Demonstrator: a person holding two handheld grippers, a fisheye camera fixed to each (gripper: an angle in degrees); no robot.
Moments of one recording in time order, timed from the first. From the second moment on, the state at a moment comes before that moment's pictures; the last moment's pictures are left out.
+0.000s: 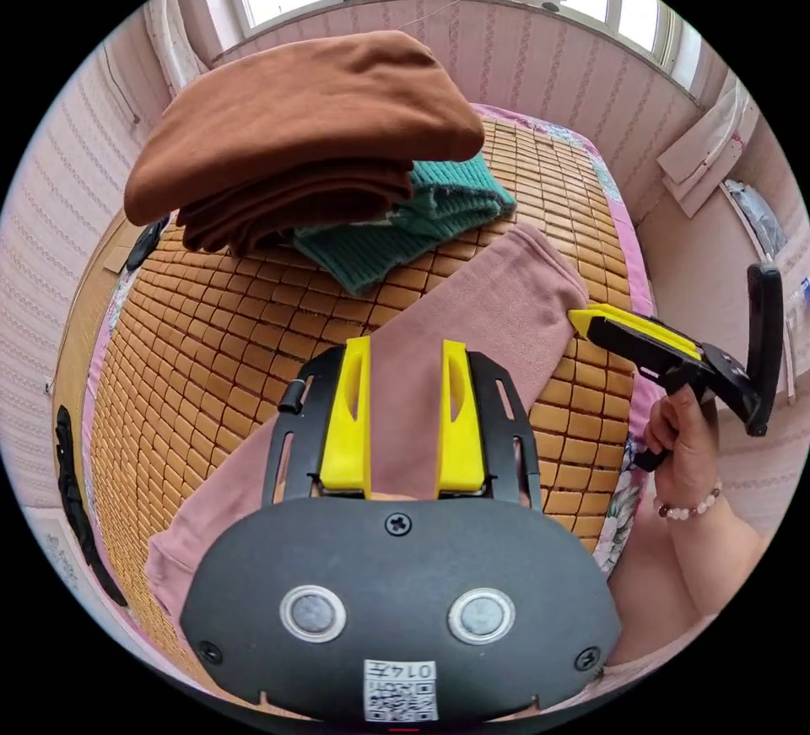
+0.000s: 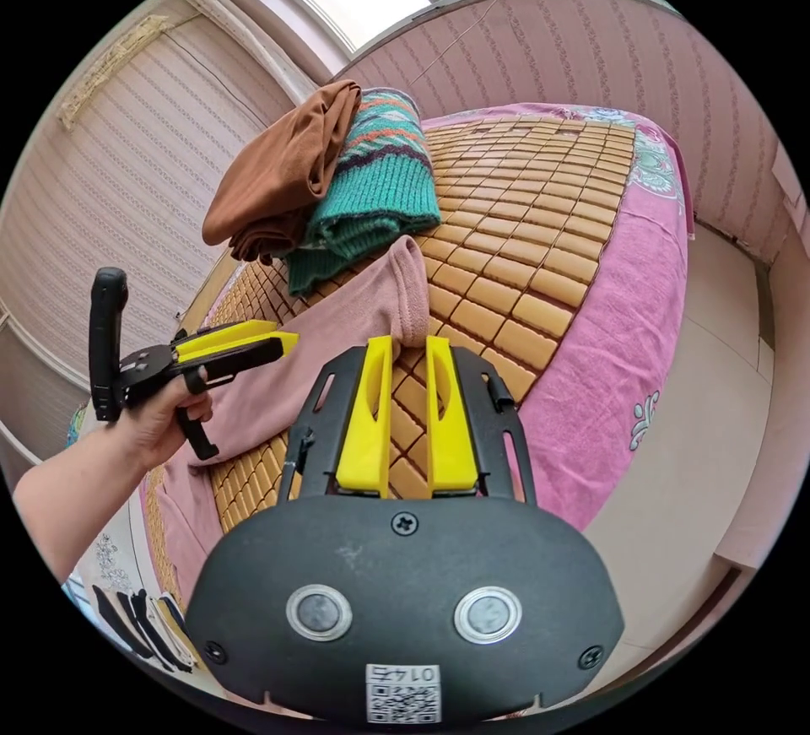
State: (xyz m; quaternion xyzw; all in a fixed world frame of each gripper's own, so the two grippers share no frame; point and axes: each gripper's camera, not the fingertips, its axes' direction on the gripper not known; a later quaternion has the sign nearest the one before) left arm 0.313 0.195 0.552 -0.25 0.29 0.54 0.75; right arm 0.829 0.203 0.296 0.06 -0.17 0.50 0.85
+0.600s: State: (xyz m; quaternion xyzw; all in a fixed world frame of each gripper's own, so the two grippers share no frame) left arm 0.214 0.114 0.472 -0.20 0.35 0.42 0.81; right arm 0.743 0.202 0.221 0.19 -0.22 0.39 0.87
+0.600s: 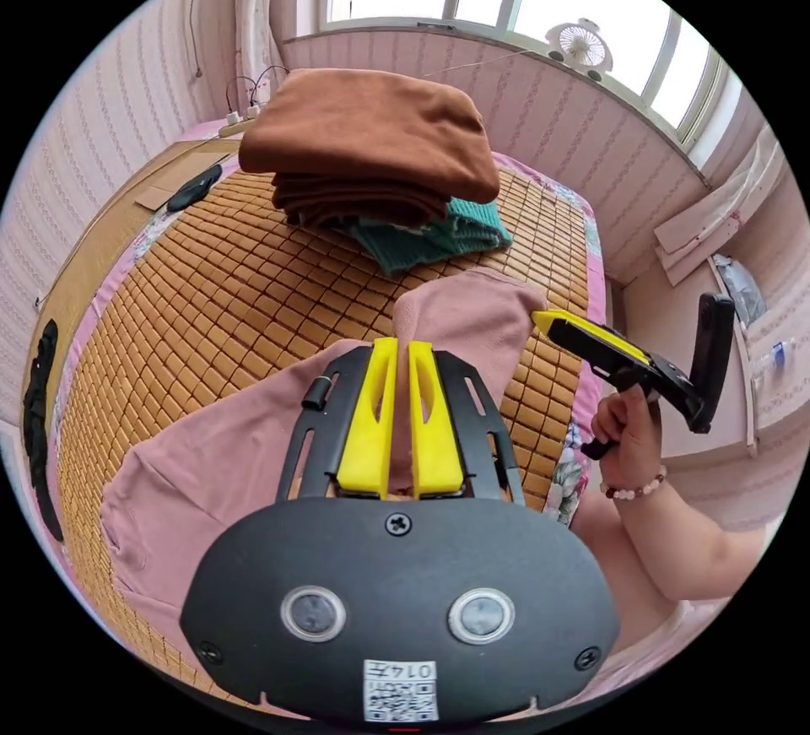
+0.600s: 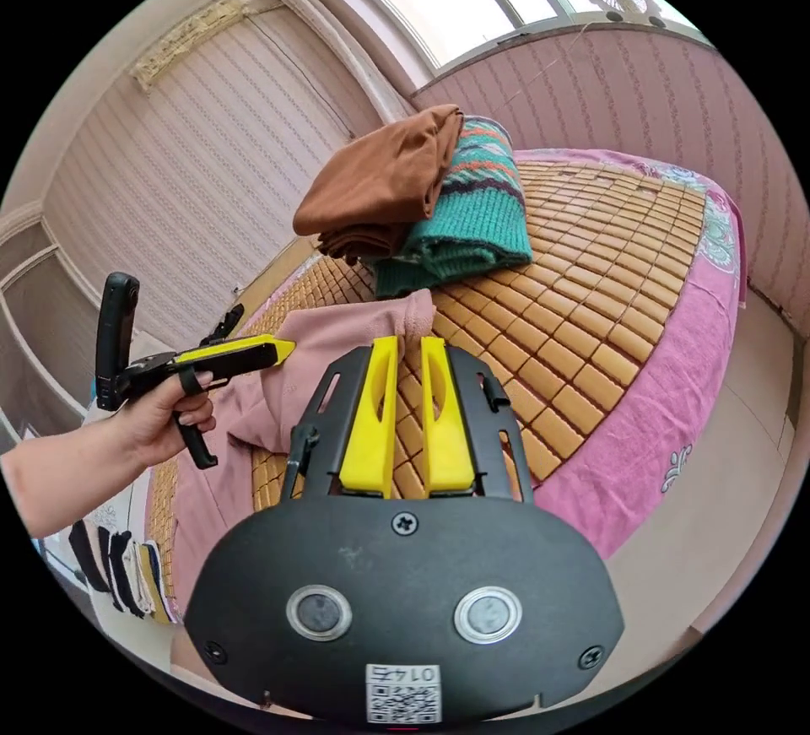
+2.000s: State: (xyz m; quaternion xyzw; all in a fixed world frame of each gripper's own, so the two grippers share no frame) left arm -0.352 0.162 0.237 -0.17 0.22 0.09 0.96; right arm 0.206 0.163 0.118 -0.05 -0.37 -0.15 0.92
